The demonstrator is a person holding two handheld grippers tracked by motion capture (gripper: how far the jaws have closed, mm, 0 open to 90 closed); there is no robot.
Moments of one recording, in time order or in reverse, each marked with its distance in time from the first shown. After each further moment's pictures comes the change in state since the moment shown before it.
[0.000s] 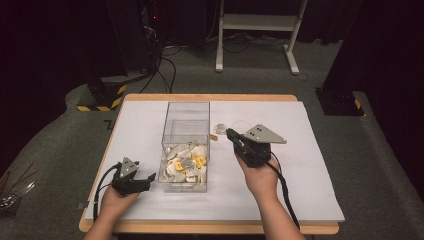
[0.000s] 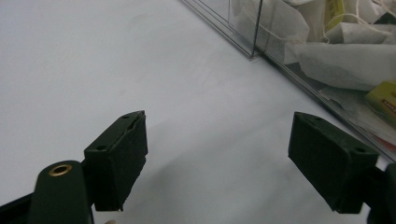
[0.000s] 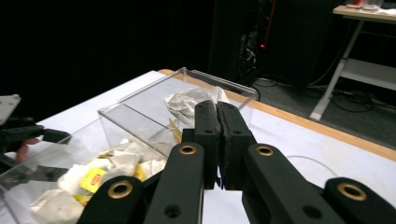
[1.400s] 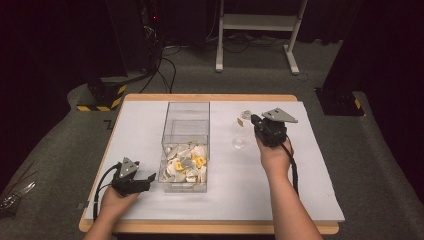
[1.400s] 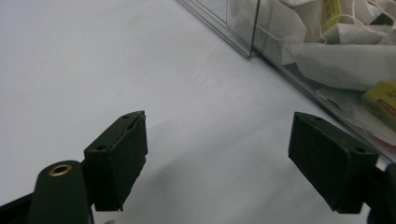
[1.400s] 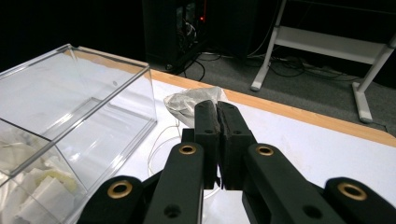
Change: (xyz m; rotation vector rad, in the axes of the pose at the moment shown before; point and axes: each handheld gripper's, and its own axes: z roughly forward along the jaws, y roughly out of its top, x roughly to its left) left arm 0.000 0.000 -0.001 -0.004 -0.007 0.008; right arm -0.081 -0.013 0.032 0.102 -0.229 0.064
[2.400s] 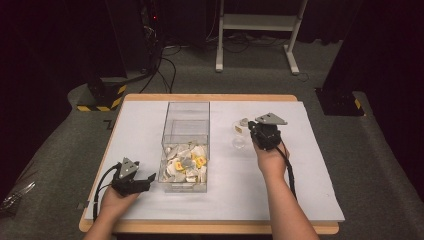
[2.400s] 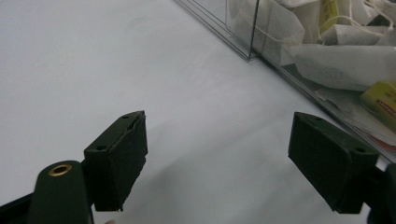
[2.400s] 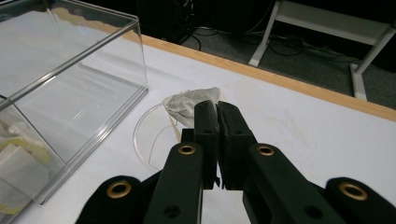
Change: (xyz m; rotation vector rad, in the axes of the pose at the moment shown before) left arm 0.000 0.000 -0.001 -0.005 0.000 0.000; right arm 0.003 -0.022 0.024 0.104 -0.020 -0.038
